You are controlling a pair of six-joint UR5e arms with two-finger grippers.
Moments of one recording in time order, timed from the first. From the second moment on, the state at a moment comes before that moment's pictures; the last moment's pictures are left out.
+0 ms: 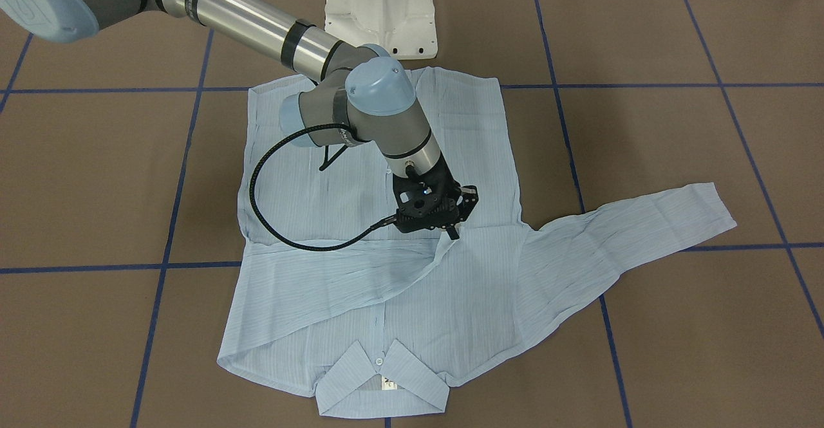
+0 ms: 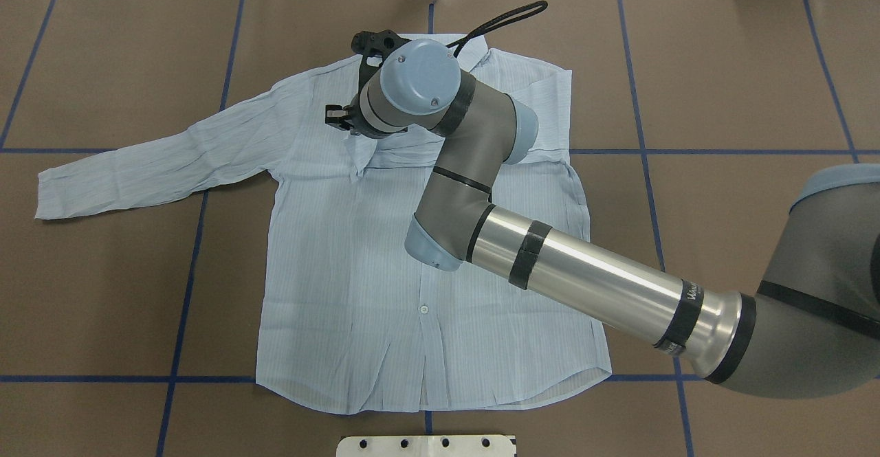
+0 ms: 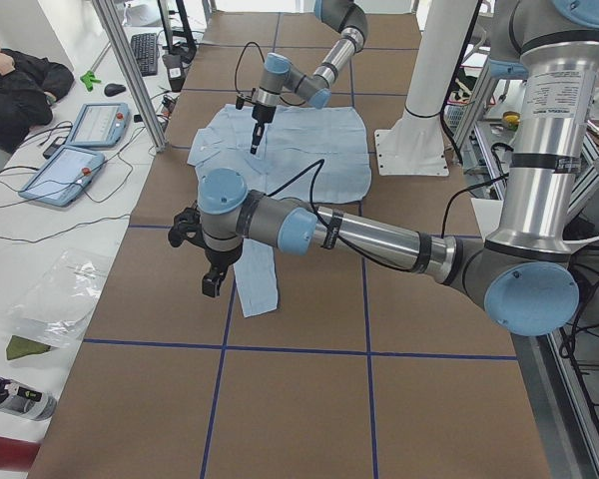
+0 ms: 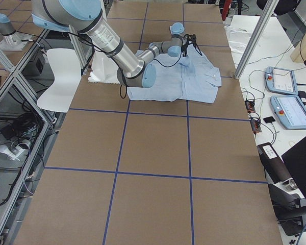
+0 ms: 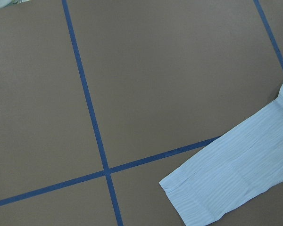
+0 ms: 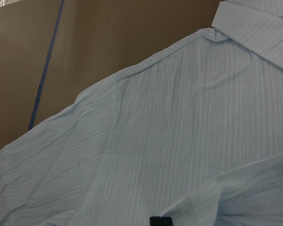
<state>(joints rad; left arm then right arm) -1.53 -1.66 -1.72 -1.66 -2.38 0.03 0.57 -0.50 1.02 -0.88 1.77 1.26</state>
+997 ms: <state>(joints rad) -1.53 -1.68 -1.72 -1.66 -2.38 -0.03 0.56 -0.39 0.91 -0.87 1.71 1.27</state>
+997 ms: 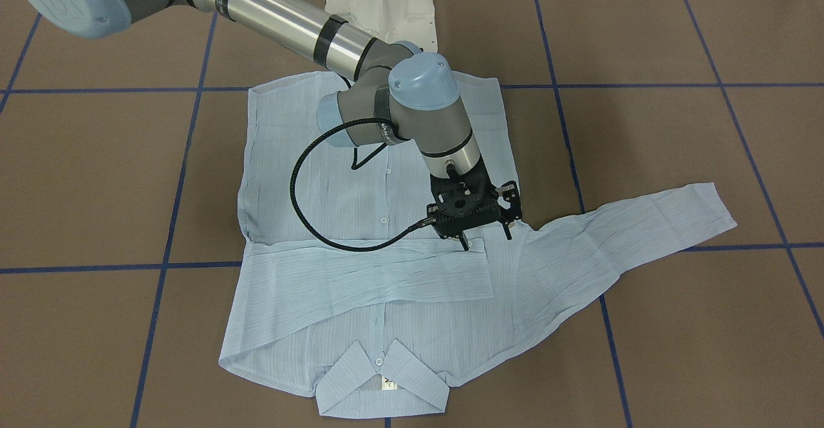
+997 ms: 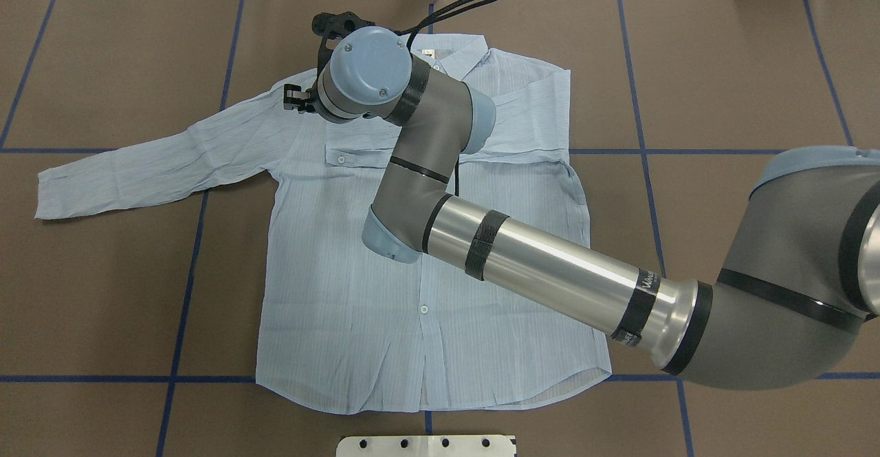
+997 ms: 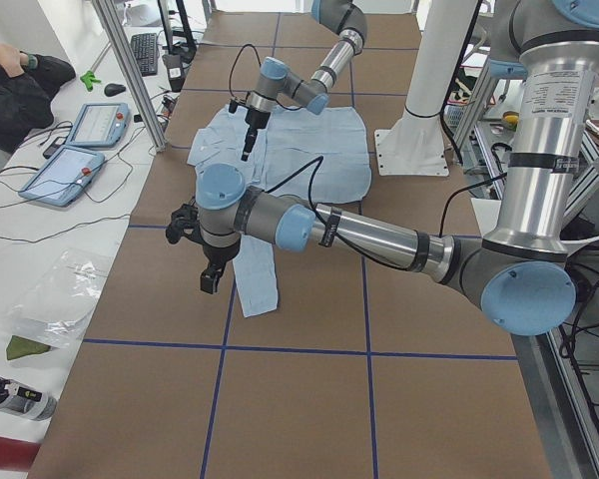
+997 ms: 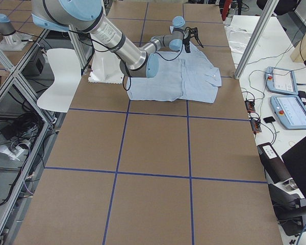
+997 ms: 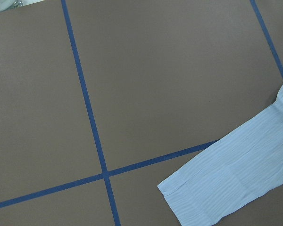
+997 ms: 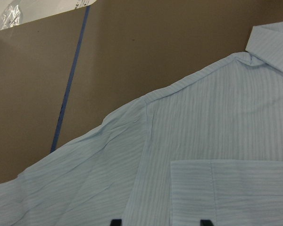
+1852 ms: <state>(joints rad) -1.33 -1.51 -1.72 -2.17 -2.25 -0.70 0.70 -0.56 1.29 -1.37 1.94 1.20</state>
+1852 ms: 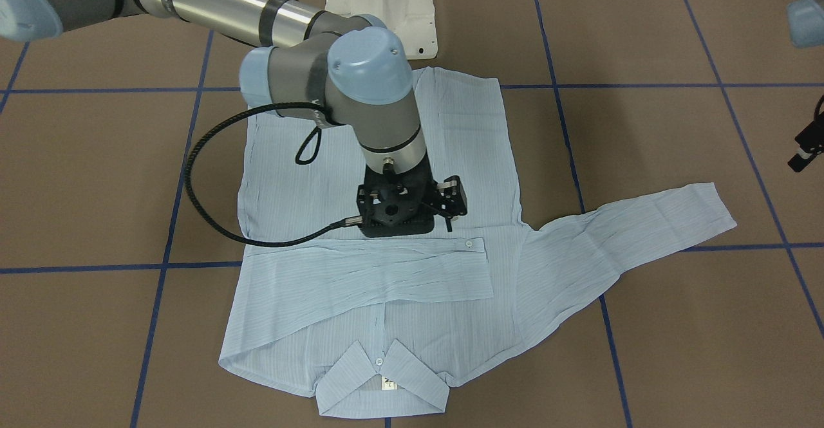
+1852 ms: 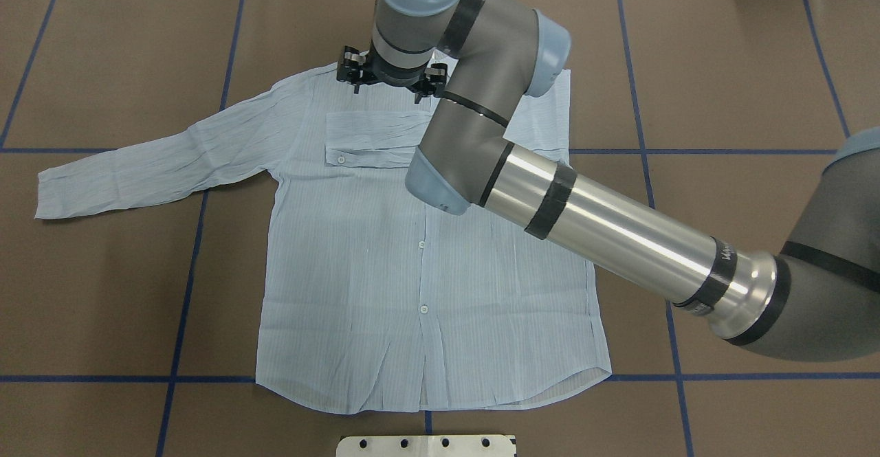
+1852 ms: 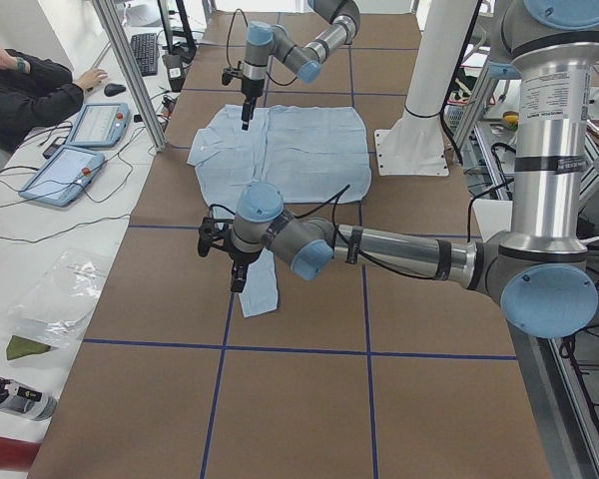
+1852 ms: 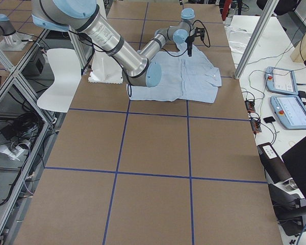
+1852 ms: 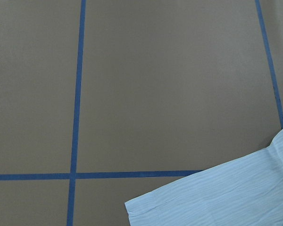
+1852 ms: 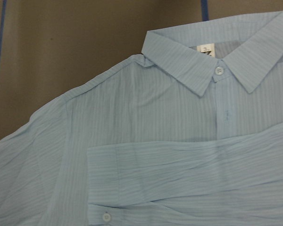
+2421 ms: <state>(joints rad) -1.05 -1.41 -1.69 -2.40 -2.00 -1.14 0.80 -0.82 1.59 -1.59 2.00 0.96</state>
